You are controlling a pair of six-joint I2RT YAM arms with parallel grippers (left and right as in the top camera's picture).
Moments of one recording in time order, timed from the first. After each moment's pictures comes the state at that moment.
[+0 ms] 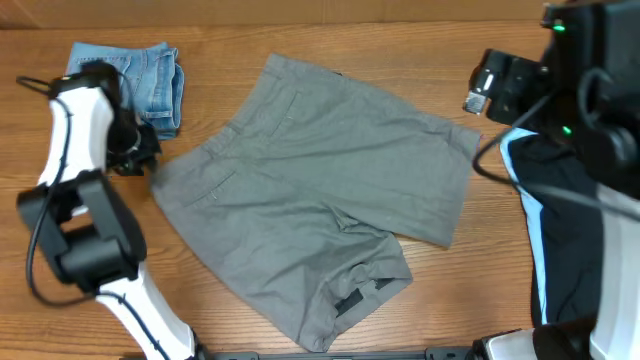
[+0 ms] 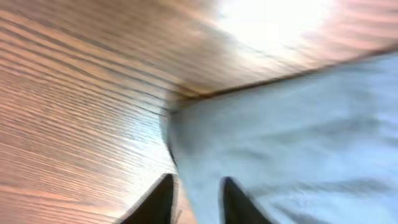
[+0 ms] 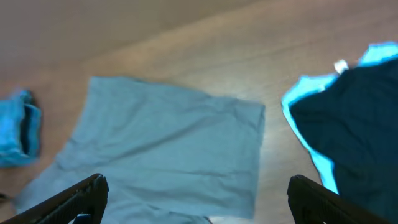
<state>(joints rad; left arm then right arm) 0.30 2.10 1.76 -1.27 0.03 -0.12 0.23 1.61 2.33 -1.63 0.15 0.47</state>
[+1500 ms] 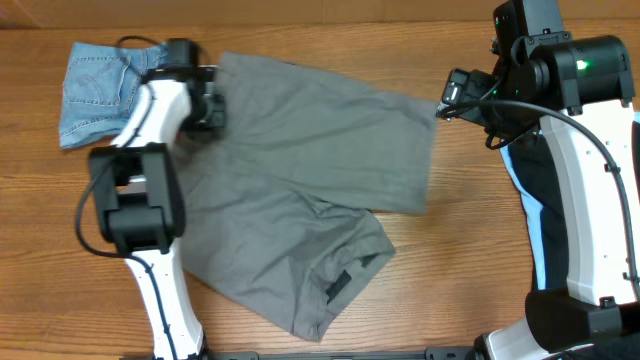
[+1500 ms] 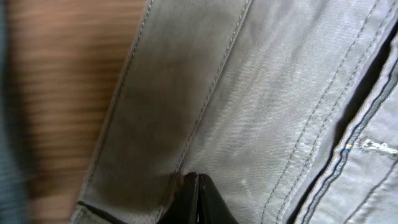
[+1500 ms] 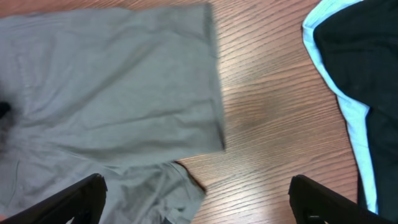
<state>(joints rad) 0.07 2.31 1.80 -0.77 0.07 0.01 0.16 1.73 2.07 -1.58 0.00 0.49</state>
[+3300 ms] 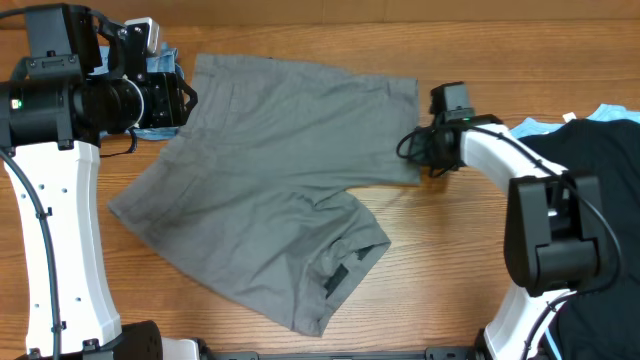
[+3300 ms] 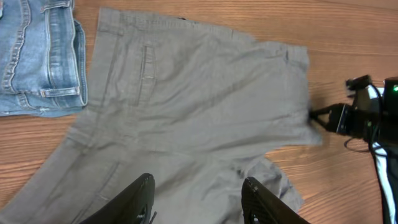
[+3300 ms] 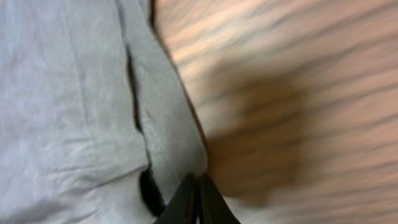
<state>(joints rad) 0.12 1.59 1.92 -1.31 0.39 0.01 0.12 1.99 1.26 -0.50 -0.06 0.41</state>
